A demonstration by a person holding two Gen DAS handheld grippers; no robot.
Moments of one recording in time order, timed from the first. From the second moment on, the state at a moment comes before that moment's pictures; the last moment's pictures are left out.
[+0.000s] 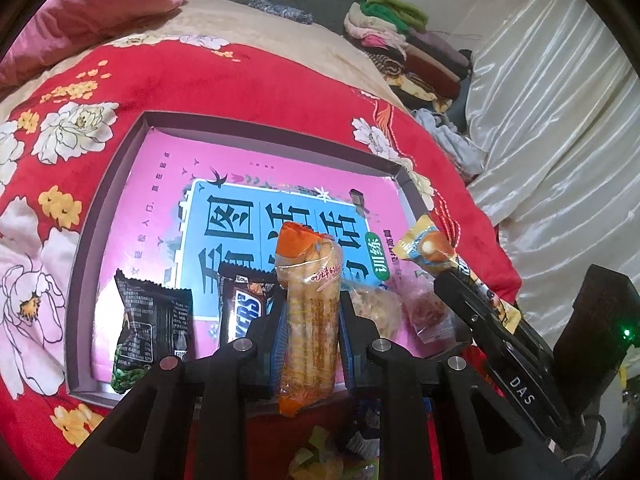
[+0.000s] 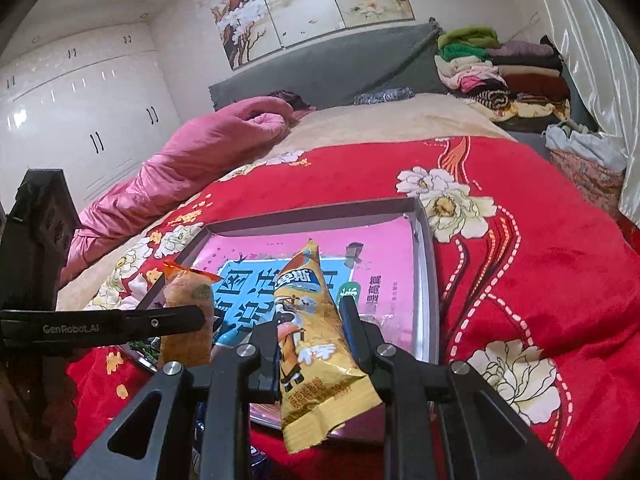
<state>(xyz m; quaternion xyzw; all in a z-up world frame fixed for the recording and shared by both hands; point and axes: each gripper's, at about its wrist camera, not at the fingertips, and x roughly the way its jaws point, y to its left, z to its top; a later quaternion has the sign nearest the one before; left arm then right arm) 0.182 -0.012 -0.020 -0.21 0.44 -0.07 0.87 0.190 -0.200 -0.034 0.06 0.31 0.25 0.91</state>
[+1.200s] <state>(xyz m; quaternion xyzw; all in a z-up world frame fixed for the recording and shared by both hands) 0.180 -0.008 -0.024 -0.21 0.45 -0.07 0.86 0.196 -0.189 -0.046 0.05 0.34 0.27 0.90</state>
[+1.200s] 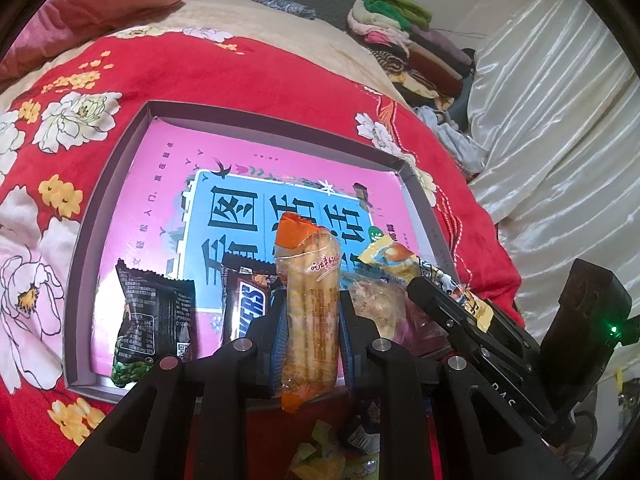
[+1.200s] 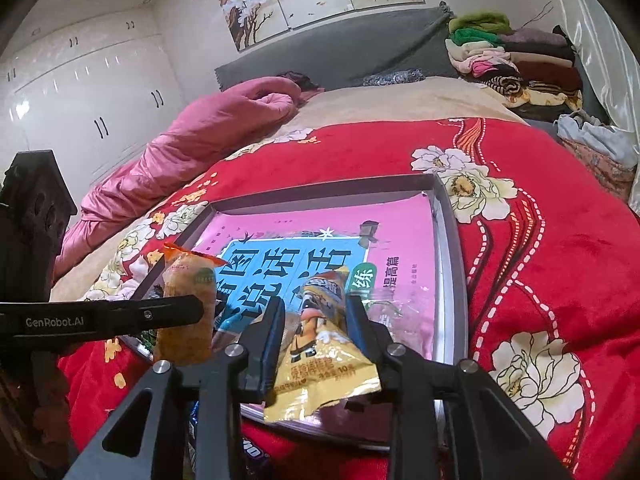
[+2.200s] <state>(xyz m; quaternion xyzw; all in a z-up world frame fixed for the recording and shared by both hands) 0.180 -0.005 -0.024 -0.22 0.46 -0.07 0.86 0.192 -0.202 -0.028 0.07 0.31 0.27 0.91</state>
